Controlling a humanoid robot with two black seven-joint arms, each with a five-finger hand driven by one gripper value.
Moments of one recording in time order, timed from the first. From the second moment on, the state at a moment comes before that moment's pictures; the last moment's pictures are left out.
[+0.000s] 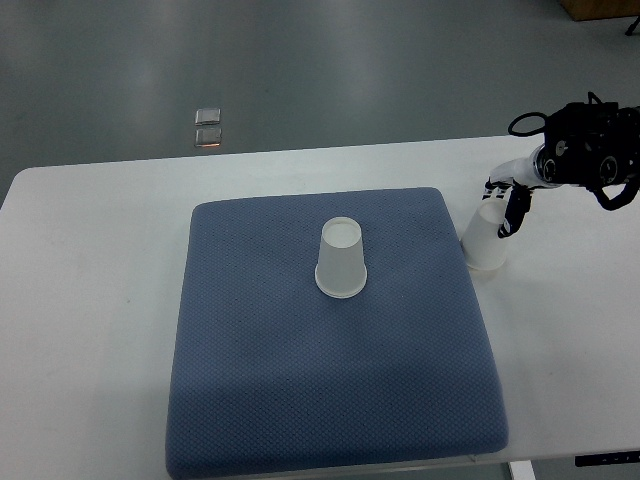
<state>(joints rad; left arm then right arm) 0.00 0.00 -0.01 -0.24 0.12 -0.06 0.13 1.68 -0.27 -1.13 0.98 -0.20 0.18 -0.07</state>
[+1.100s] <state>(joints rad) 0.00 0.00 -0.01 -0.25 0.12 -0.06 0.13 2.51 -0.31 -1.12 1.33 -0.25 0.56 -0.07</state>
